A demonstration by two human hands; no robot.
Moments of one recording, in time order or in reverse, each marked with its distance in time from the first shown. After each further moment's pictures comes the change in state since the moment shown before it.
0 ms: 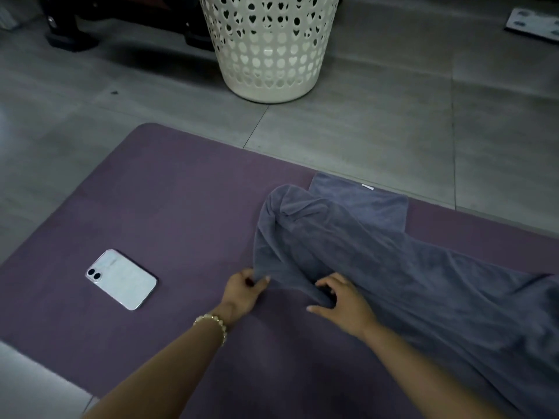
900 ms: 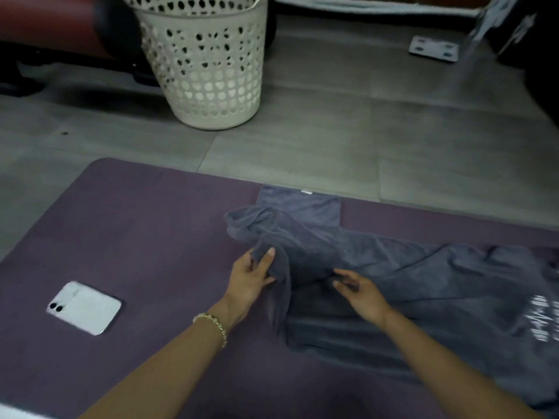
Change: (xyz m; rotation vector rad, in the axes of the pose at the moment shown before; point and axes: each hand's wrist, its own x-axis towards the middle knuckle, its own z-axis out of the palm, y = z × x) left_hand -0.080 0.108 0.053 -0.571 -0.166 0.141; right_hand -0.081 0.054 -0.070 0.462 0.278 0.215
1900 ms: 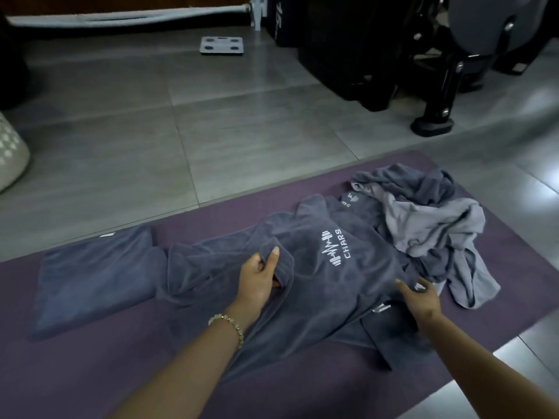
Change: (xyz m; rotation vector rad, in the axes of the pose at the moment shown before) left_hand -0.065 -0.083 0.344 0.290 -0.444 -0.033; right_hand -0.195 0.246 -0.293 0.418 1.103 0.606
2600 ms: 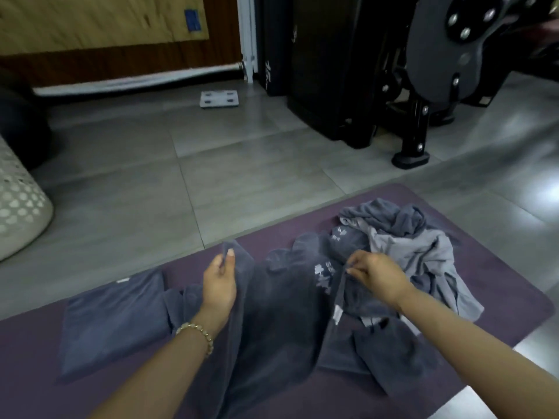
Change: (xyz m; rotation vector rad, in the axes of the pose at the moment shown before) left_hand -0.009 0.089 -0.034 0.122 0.245 0.260; right_hand -0.082 -0.157 -0.026 -0.659 -0.404 -0.917
